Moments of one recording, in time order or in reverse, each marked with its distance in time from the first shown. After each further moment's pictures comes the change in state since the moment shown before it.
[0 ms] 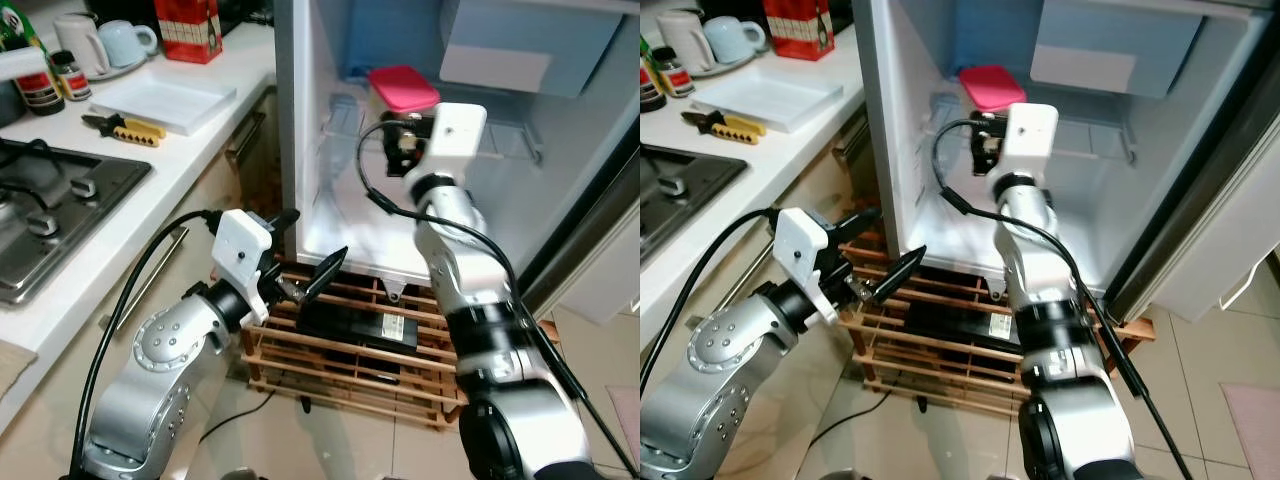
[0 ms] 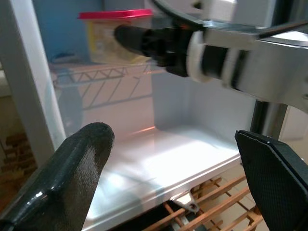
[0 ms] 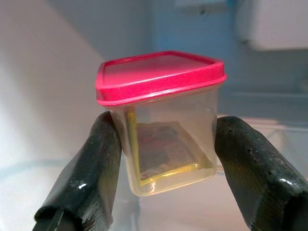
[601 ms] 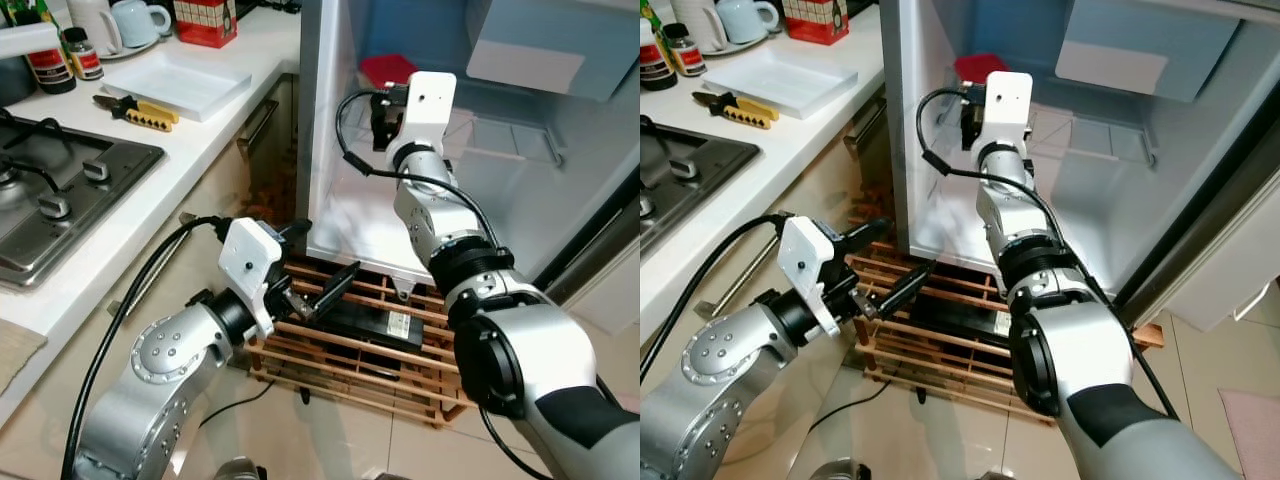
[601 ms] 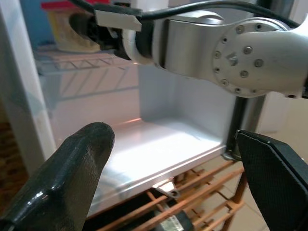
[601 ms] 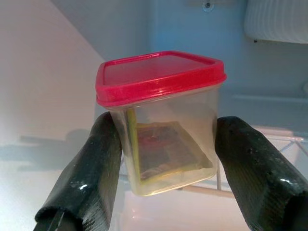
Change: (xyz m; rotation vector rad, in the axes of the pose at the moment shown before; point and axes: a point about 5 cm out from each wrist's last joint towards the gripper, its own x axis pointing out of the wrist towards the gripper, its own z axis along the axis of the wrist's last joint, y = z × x) left arm -0.003 -0.016 0.007 -0.029 0.022 -0.095; right arm 0.030 0.003 0.011 -0.037 0.010 -0.122
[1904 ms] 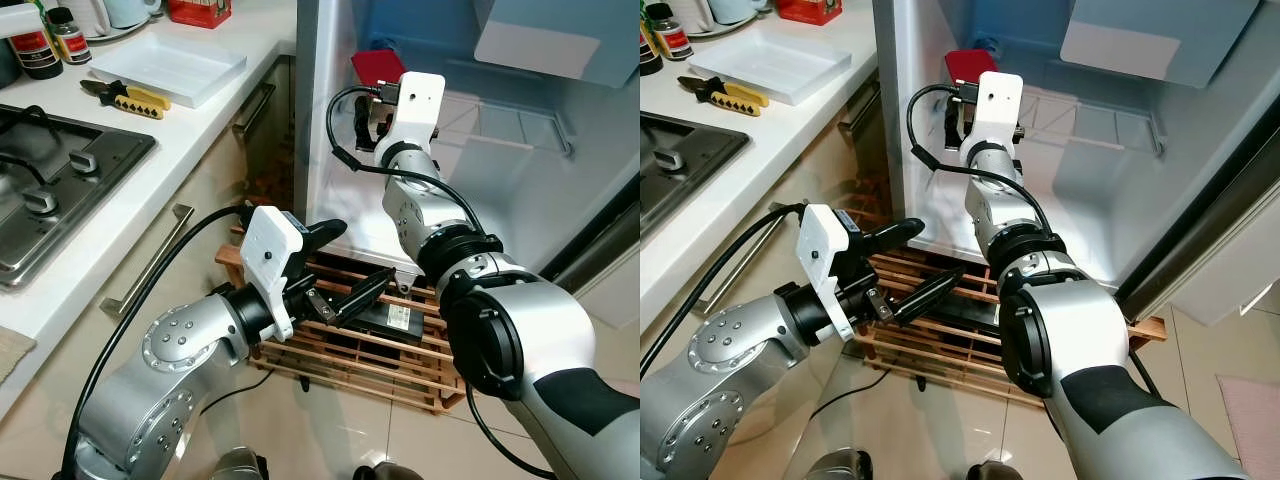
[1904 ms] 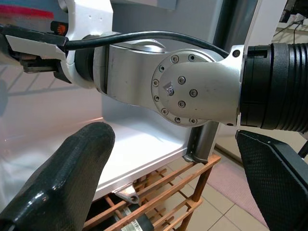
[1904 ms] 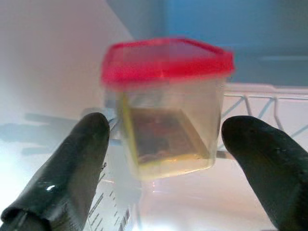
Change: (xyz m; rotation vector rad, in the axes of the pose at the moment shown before) left arm 0.010 -0.014 0.018 -0.074 -0.008 -0.118; right arm 0.001 0.014 -0.006 0.055 0.062 0.067
